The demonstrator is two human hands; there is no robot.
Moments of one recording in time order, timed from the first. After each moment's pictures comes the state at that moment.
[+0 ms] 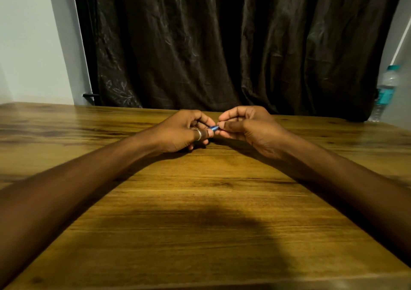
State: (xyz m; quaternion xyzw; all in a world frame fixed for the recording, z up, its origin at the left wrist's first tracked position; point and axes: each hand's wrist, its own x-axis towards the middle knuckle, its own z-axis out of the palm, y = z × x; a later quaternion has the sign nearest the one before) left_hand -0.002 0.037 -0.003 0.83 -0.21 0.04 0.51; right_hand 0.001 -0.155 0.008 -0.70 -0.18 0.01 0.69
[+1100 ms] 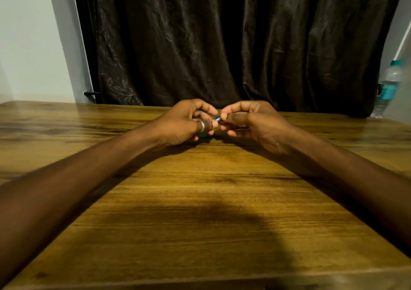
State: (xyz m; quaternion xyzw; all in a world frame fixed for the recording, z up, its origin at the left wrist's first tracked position) left_hand -0.004 0.038 0.005 0.82 -0.23 0.07 0.52; right_hand -0.001 -0.158 0.013 -0.73 -0.19 0.01 0.66
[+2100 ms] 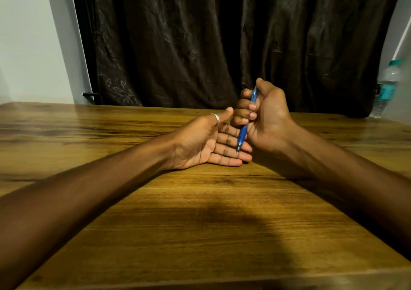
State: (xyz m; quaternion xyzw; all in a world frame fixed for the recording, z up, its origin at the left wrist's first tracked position) left_hand -0.043 -0.002 0.005 0.67 -0.16 -0.21 0.69; right_hand -0.014 -0.147 0.033 -0.45 -0.07 0.05 0.89
